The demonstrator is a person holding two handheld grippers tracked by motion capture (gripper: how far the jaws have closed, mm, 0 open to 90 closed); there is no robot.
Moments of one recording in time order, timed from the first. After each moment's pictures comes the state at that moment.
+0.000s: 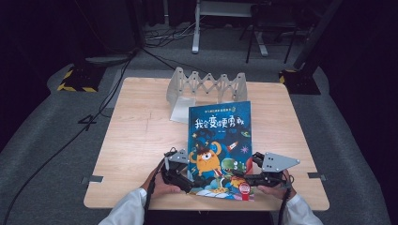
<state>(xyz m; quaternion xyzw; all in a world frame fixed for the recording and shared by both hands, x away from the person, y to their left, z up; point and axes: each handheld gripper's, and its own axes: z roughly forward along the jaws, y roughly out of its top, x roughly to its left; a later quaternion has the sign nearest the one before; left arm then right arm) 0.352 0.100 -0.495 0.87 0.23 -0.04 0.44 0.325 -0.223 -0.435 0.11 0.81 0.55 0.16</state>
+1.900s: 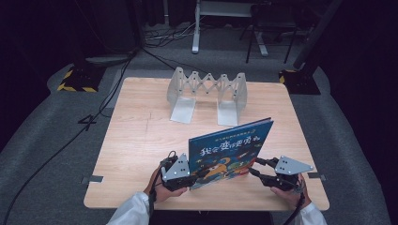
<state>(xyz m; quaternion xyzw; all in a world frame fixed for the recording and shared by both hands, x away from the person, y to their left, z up) 0.306 0.097 -0.441 0.83 0.12 0.12 0.54 0.320 -0.272 -0.457 0.20 0.82 0.49 0.20</state>
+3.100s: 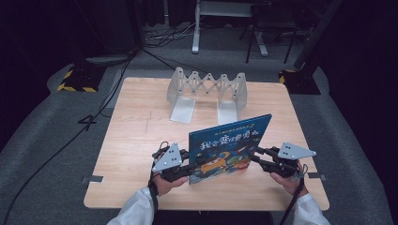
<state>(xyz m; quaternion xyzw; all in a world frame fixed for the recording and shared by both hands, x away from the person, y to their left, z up) 0.321 0.107 -0.420 0.76 0.14 0.14 0.63 0.350 -0.272 -0.440 0.22 0.79 0.54 0.18</state>
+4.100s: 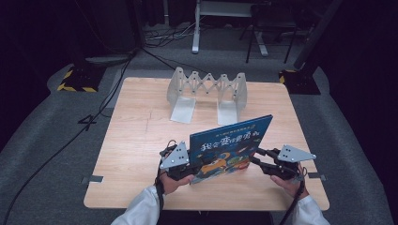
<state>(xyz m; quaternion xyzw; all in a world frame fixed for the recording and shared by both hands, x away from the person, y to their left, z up) 0.327 0.088 -0.426 0.76 0.13 0.12 0.62 0.346 -0.274 -0.448 0.23 0.79 0.53 0.19</state>
